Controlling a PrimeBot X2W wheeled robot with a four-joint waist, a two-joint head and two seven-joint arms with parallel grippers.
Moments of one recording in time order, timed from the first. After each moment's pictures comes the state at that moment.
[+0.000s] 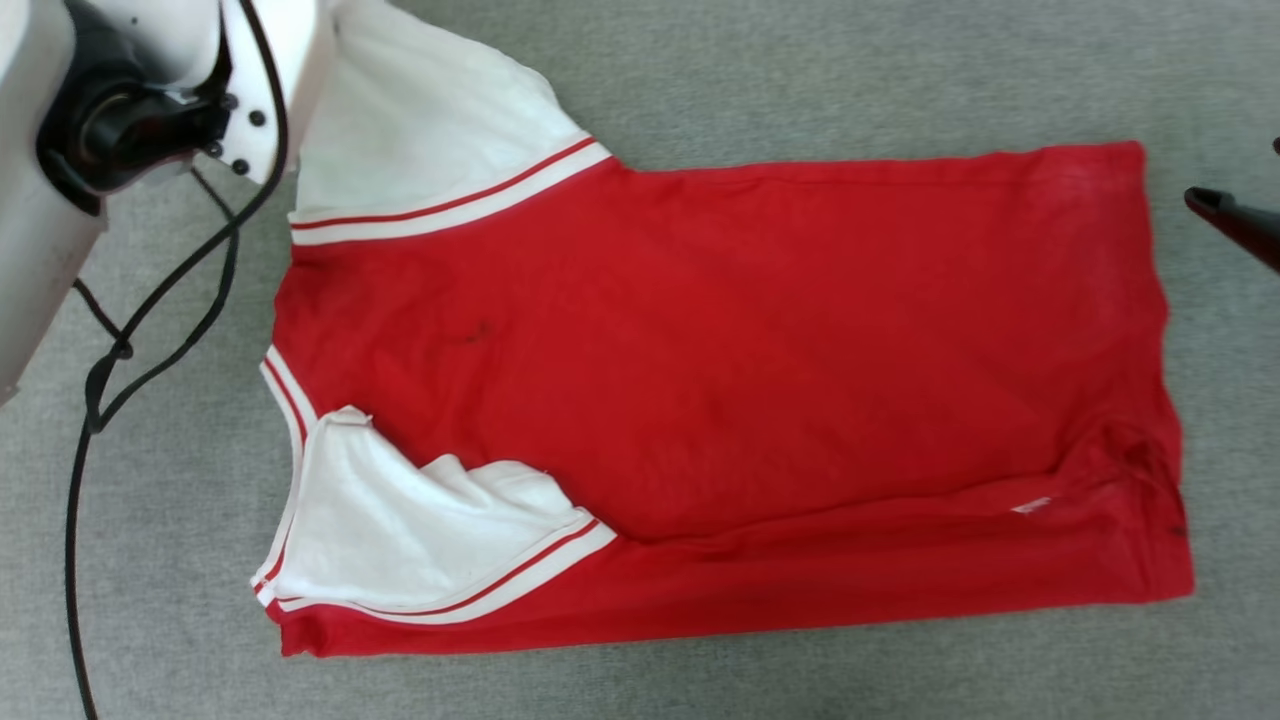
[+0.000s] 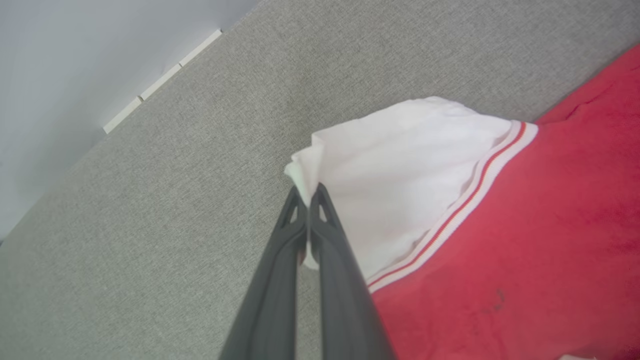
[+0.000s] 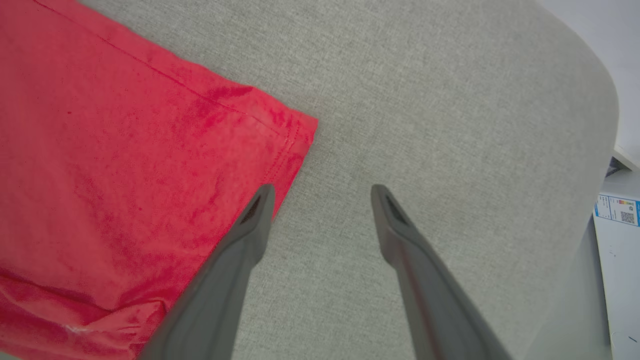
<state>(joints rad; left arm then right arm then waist) -1.34 0.69 -0.89 0.34 -0.90 -0.11 0.85 -0.82 -0.81 0.39 -0.03 0.73 0.13 1.01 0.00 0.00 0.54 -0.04</state>
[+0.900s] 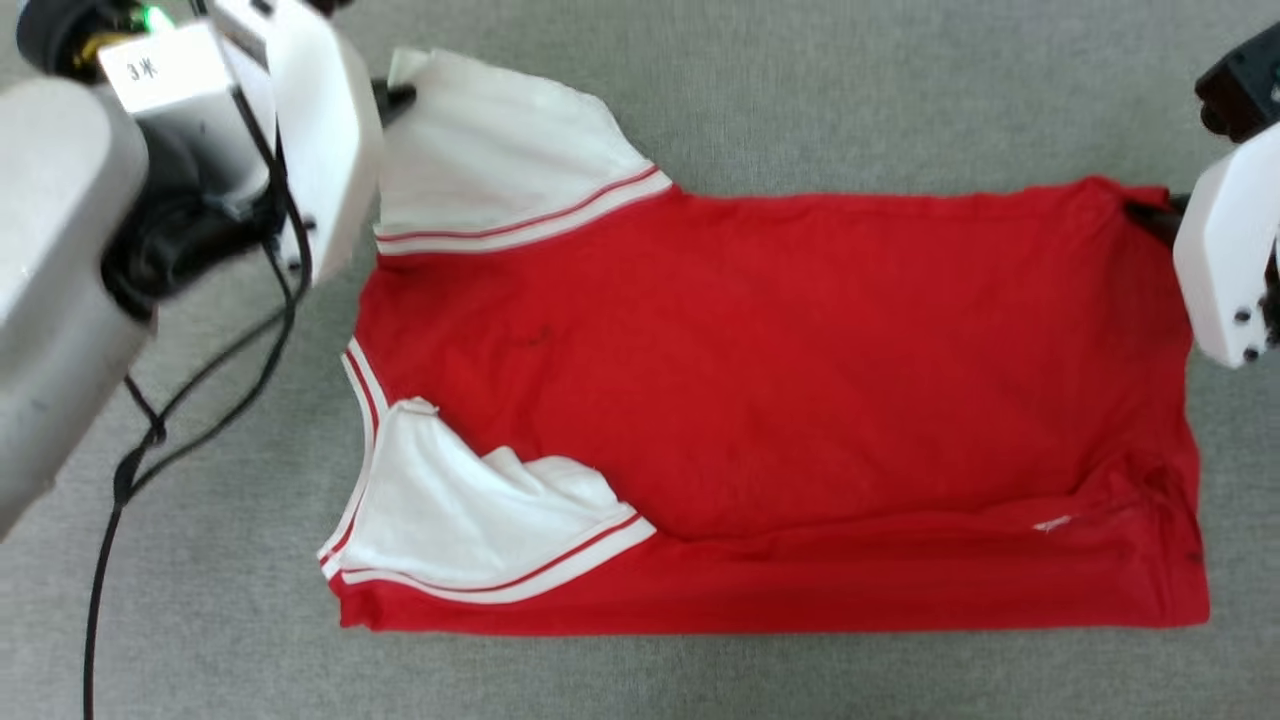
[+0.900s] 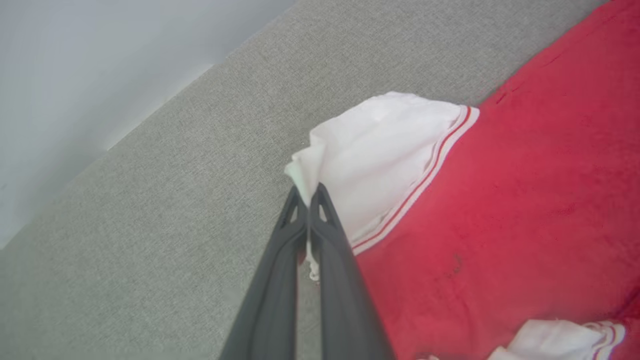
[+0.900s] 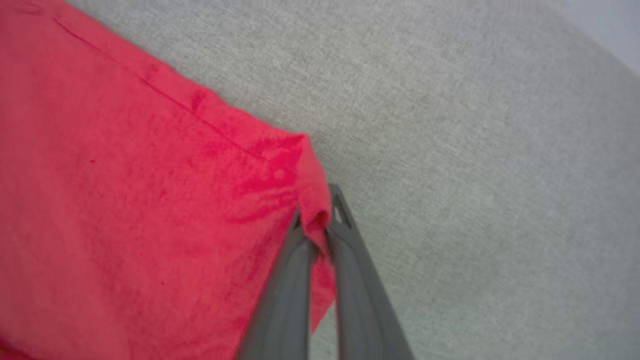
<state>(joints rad) -1.22 0.72 -0.91 0.23 -0.94 -0.13 0.66 -0.94 -0.77 0.71 0.29 0.78 0.13 0.68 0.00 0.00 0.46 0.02</state>
